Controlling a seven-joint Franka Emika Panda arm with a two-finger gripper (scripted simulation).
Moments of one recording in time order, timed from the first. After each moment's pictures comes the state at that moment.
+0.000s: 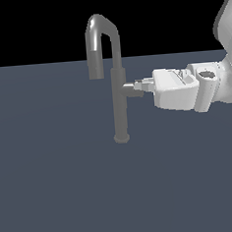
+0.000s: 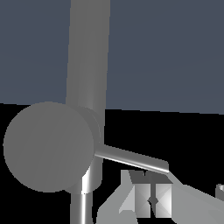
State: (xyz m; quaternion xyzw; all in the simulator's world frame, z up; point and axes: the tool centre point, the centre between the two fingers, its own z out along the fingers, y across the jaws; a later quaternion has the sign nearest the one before) arm -0.080 -0.062 0.225 -0.44 0.55 0.42 0.57
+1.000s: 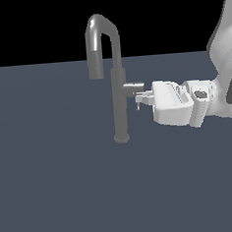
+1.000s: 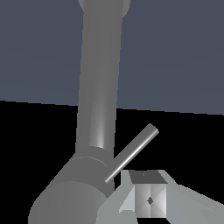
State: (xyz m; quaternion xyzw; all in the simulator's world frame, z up) arm -0.068 -0.067 0.186 -0.45 0.54 0.42 0.58
